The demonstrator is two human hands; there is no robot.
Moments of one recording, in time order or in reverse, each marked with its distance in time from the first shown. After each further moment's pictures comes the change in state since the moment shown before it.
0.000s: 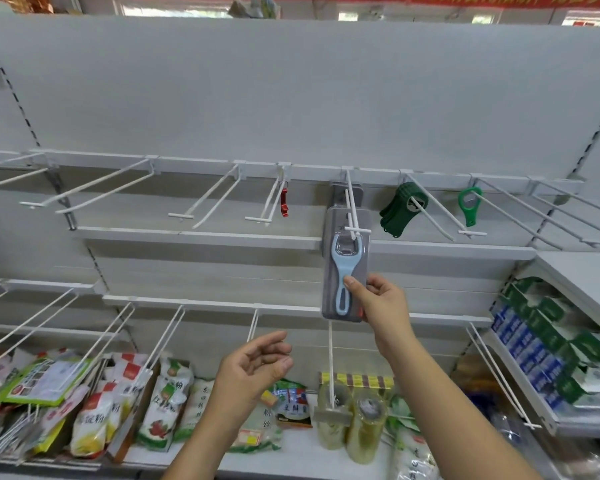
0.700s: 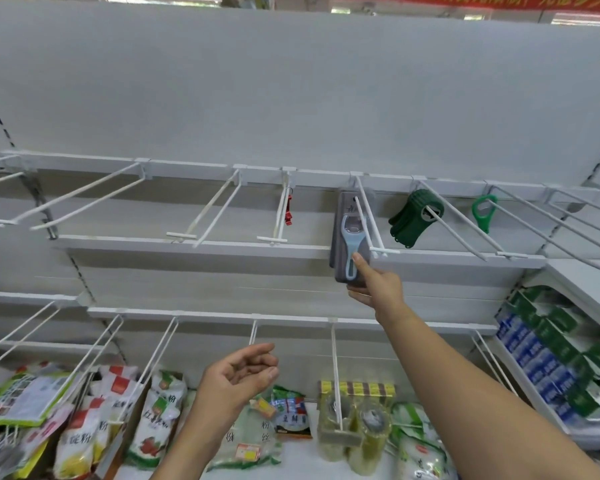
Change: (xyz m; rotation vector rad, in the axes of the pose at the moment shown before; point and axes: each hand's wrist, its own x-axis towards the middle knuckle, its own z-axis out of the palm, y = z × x) left_hand 0.036 0.002 -0.038 0.025 -0.006 -0.029; right_hand 0.117 0.025 0.013 -0.004 0.138 0.172
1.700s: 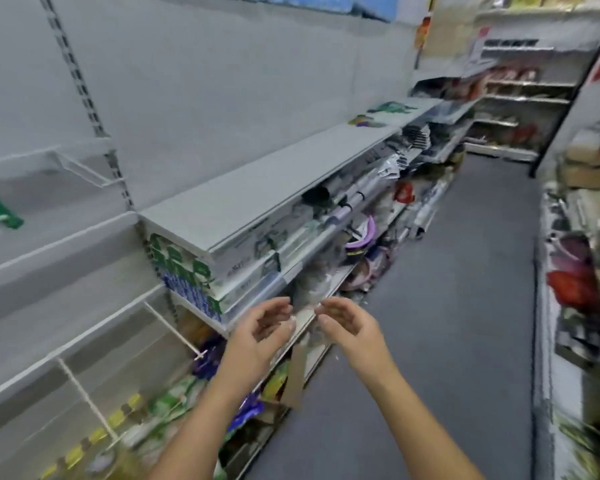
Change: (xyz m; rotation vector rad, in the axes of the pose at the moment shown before) left_hand -0.142 -0.068 0.537 0.160 -0.999 0.065; right_hand -0.312 0.039 -0.522 -0.013 0.609 -0.324
